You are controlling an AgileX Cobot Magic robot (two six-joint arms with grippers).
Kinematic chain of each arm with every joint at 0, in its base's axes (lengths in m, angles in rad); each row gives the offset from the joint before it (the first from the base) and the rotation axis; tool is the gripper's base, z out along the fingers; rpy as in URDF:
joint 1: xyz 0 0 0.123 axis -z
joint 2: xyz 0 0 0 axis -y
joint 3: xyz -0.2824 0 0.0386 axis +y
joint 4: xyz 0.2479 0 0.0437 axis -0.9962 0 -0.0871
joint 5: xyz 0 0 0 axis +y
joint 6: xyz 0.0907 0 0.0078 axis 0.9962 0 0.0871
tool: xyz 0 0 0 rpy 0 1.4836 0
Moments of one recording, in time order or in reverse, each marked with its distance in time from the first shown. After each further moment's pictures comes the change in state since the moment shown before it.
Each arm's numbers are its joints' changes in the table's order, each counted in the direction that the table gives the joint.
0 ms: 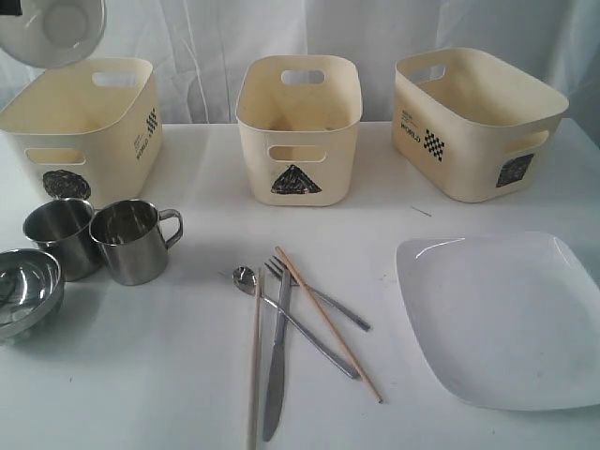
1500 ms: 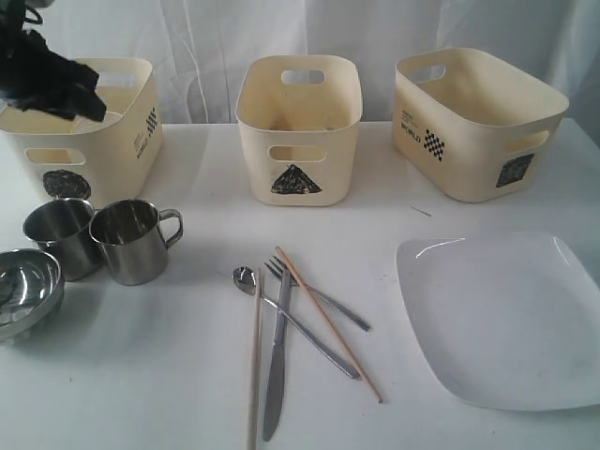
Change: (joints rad) left arm -0.023 -0.431 -0.419 -0.050 0.727 -0.039; right arm 0.000 0.000 0.000 0.000 0.001 0.000
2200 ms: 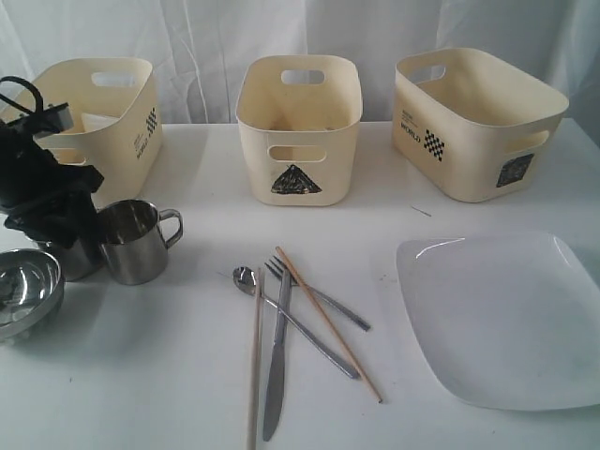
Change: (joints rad) left arm 0.000 -0.013 0.261 -0.031 0.167 -0.134; right arm 0.000 0.000 0.000 0.000 0.000 0.000
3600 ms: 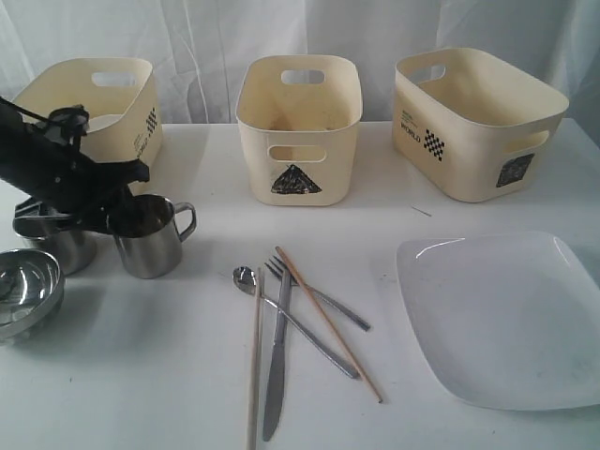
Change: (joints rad) left arm 0.098 -0.039 0.105 0.112 -0.452 -0.194; right arm 0.000 0.000 0.000 0.000 0.000 0.000
